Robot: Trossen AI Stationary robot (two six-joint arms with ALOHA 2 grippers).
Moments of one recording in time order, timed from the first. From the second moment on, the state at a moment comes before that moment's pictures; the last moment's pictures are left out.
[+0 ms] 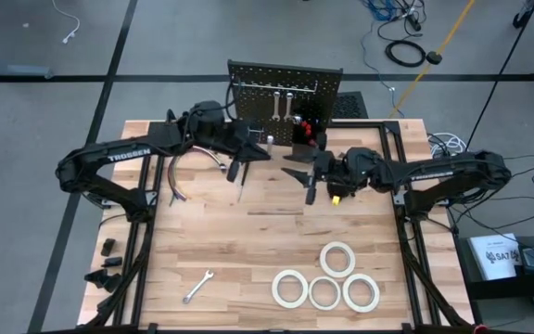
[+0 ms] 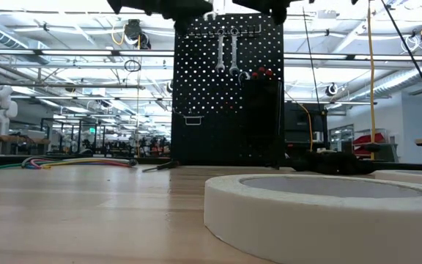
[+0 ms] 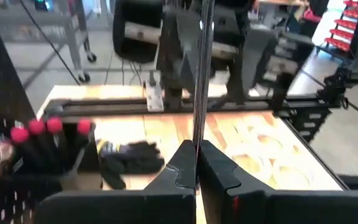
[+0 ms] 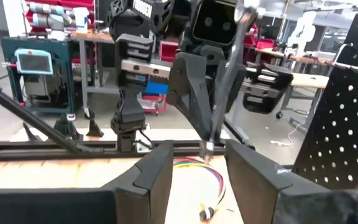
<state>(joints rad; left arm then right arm) 0.38 1.36 1.17 -0.11 0.58 0.11 -0.02 1.26 0.88 0.40 0.19 -0.08</state>
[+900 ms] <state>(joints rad) 0.67 1.44 1.17 -0.12 0.70 -0.06 -0.09 1.14 0.63 0.58 0.18 -0.06</state>
